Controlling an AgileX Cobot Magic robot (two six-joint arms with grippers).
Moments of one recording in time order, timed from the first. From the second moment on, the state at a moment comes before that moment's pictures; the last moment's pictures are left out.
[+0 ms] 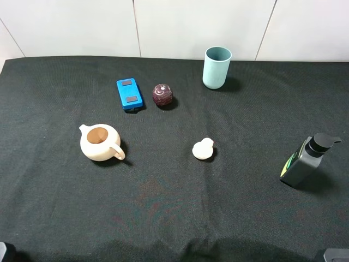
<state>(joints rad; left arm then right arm) -0.01 0.08 -0.52 0.00 1.07 0.08 0.01 -0.01 -0.50 -0.04 1.02 0.03</state>
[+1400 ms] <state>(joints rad) -0.18 0.83 -0.63 -0.19 1.00 0.15 0.01 -0.01 -0.50 -0.04 1.02 0.03</state>
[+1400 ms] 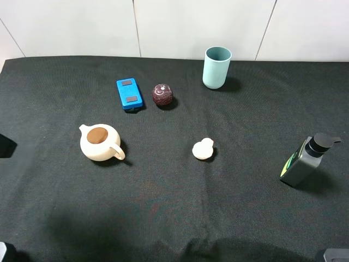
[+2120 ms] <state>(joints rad) -0.39 1.19 -0.80 -0.15 0.93 0.14 0.01 -0.01 -0.50 -0.04 1.02 0.03</state>
